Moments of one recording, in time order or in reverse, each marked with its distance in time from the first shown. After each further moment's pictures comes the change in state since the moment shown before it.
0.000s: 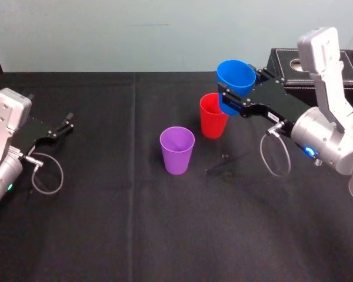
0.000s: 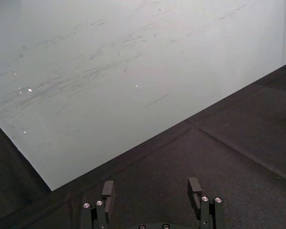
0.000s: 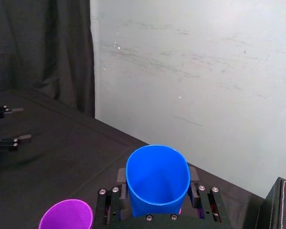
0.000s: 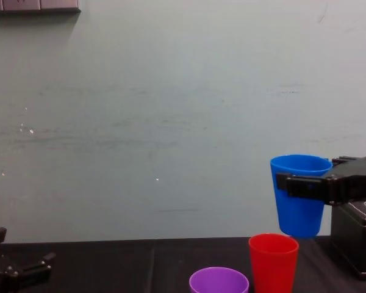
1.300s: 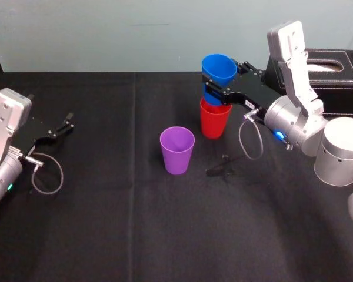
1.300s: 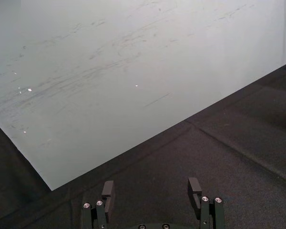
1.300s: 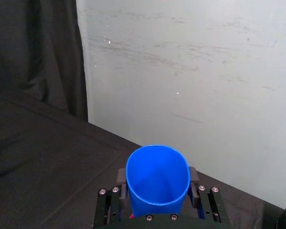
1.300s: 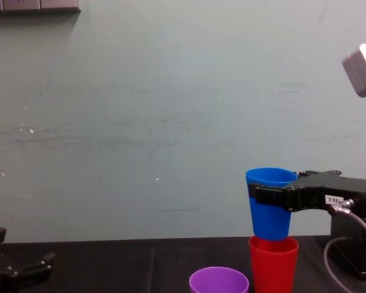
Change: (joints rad) left arm 0.000 0.000 0.000 0.000 0.000 0.000 0.000; right arm 0.173 -0.124 -0.055 0.282 -0.042 -0.065 0.003
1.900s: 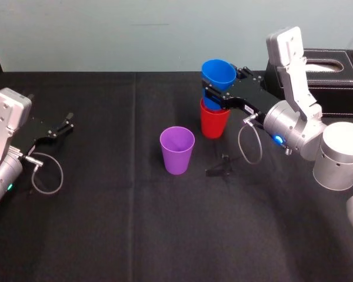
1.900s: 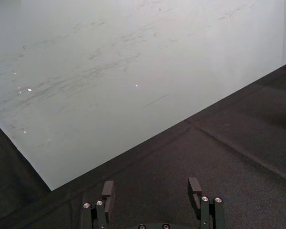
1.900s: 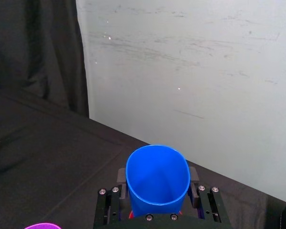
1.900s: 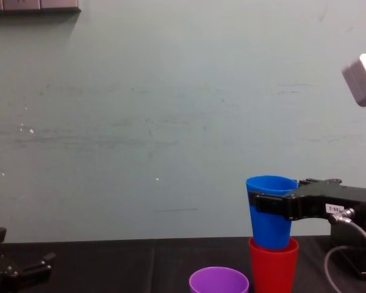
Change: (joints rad) left arm 0.000 0.000 0.000 0.000 0.000 0.000 0.000; right arm -0.010 -0.005 0.002 0.012 0.000 -0.005 0.004
